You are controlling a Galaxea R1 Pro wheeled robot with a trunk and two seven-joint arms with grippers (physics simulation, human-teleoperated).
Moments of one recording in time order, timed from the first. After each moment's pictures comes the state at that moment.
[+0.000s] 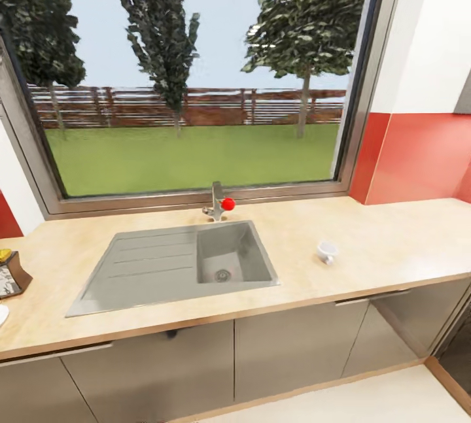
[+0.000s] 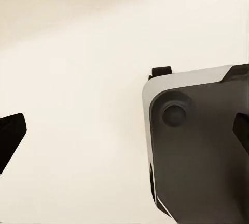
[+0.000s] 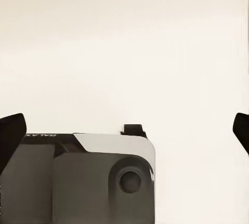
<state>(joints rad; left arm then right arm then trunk) -0.04 0.01 0.13 -0.31 -0.27 0.10 0.08 -0.23 0.02 -0.27 -0.06 0.27 -0.15 -0.02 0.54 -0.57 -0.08</state>
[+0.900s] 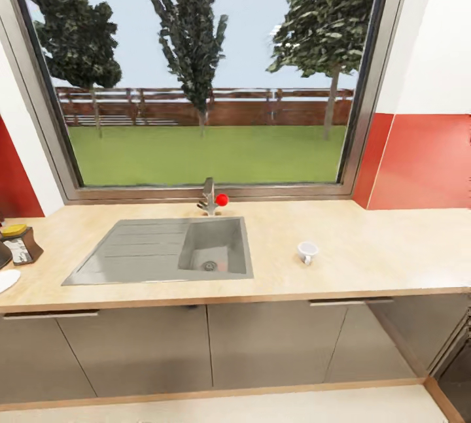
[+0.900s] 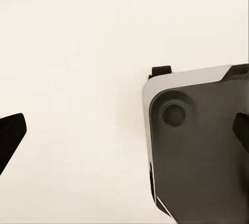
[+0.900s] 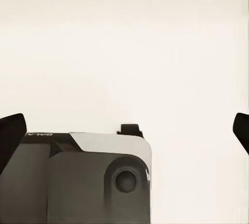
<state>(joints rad) -0.04 0.01 0.13 -0.31 -0.27 0.10 0.08 -0.23 0.01 -0.27 -0.06 0.28 -0.15 -0.02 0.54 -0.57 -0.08</state>
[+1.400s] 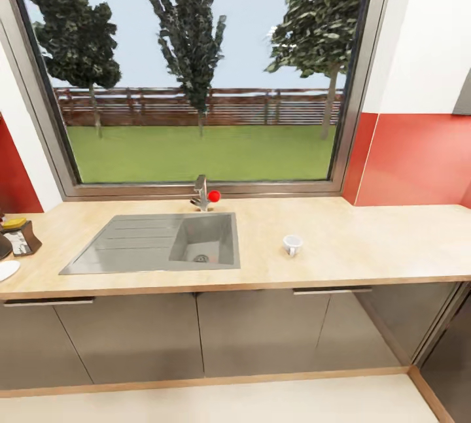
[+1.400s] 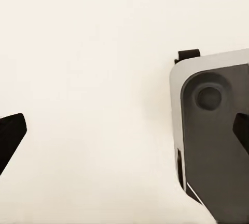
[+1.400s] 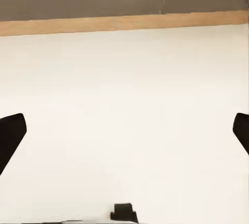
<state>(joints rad) -0.04 0.07 0.12 -0.27 -0.28 0.10 0.08 -0.23 0.05 -0.27 -0.32 0.27 -0.15 -0.02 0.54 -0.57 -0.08</state>
